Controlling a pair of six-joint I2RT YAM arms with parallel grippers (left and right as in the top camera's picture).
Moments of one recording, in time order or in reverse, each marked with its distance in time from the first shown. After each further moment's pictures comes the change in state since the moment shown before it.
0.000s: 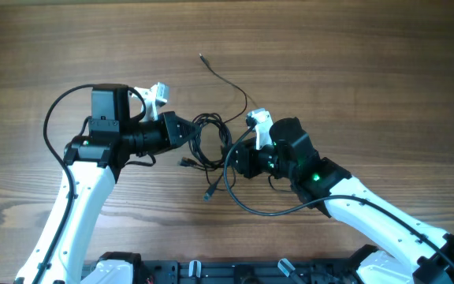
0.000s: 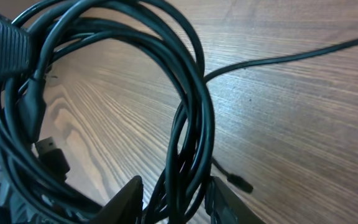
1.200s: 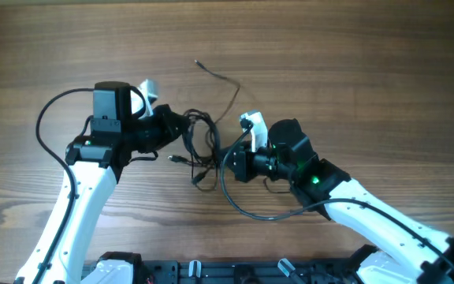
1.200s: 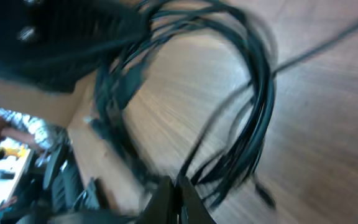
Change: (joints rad) left arm -0.013 0.000 0.000 0.040 -0.237 -0.190; right arm 0.026 -0.023 0.000 0.054 -0.113 0.058
